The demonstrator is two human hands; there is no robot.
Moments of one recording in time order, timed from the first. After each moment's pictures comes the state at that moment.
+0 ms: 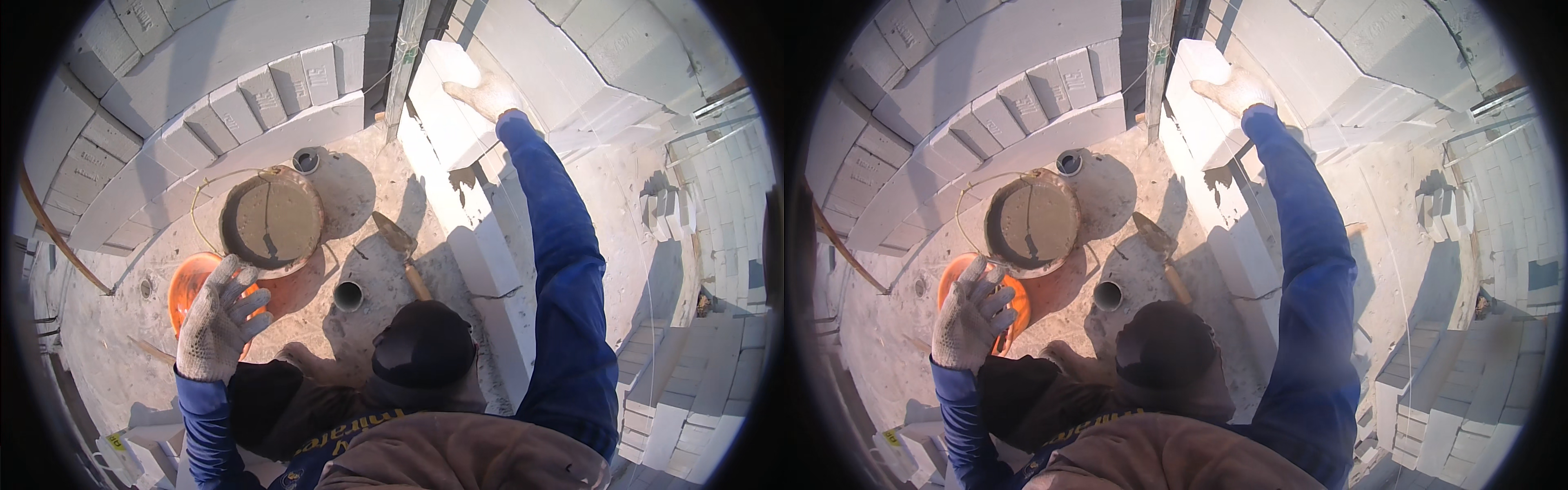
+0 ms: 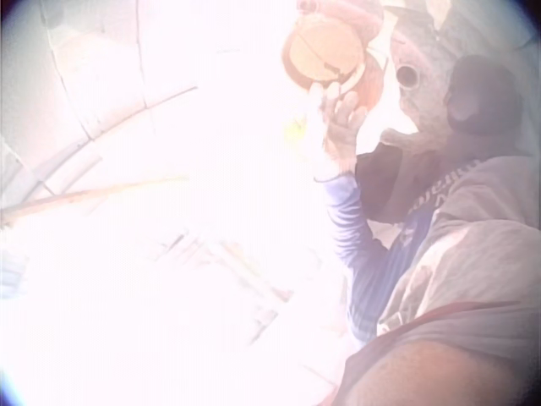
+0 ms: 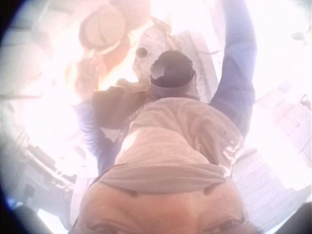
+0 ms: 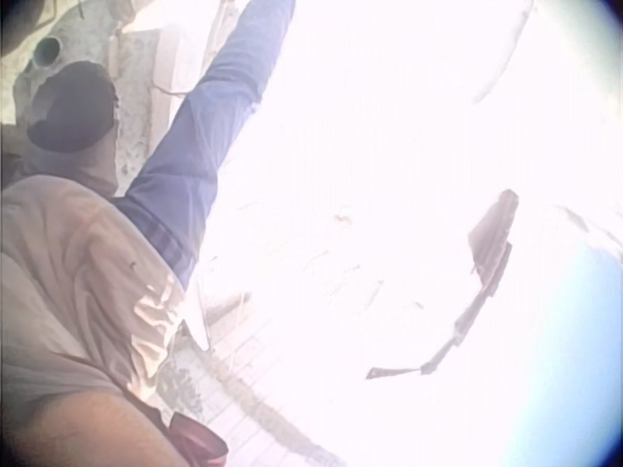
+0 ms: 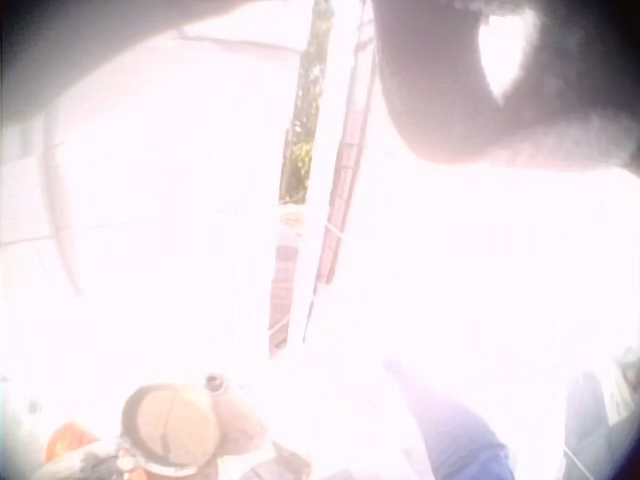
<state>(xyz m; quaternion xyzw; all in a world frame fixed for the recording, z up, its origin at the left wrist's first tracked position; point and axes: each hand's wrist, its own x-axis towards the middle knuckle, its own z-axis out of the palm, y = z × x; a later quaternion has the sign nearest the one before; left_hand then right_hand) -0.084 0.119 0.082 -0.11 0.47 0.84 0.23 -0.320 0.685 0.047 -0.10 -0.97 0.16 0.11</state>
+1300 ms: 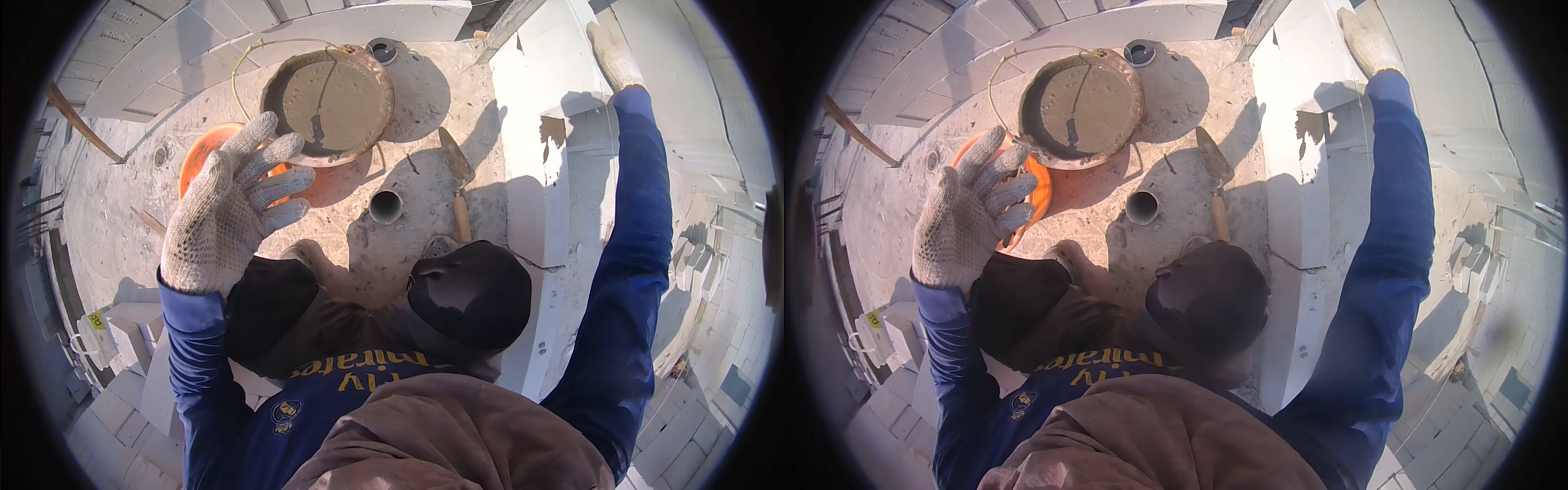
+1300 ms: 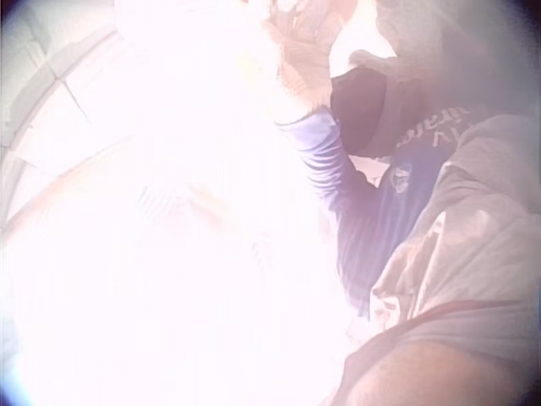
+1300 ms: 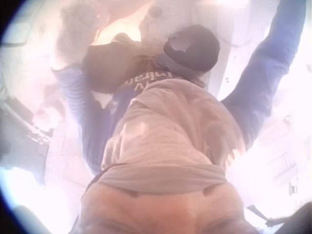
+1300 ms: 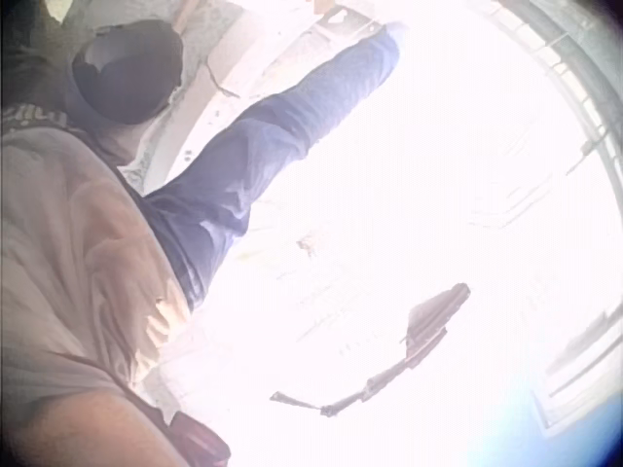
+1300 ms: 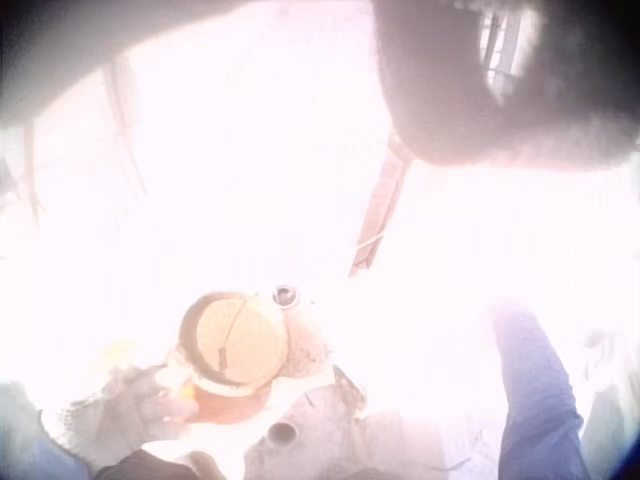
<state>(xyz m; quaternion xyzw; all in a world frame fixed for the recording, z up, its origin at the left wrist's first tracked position) -0.090 0.115 0.086 -0.09 0.49 0.84 0.21 -0.354 0.685 0.032 -0.12 -0.98 0.16 0.02</state>
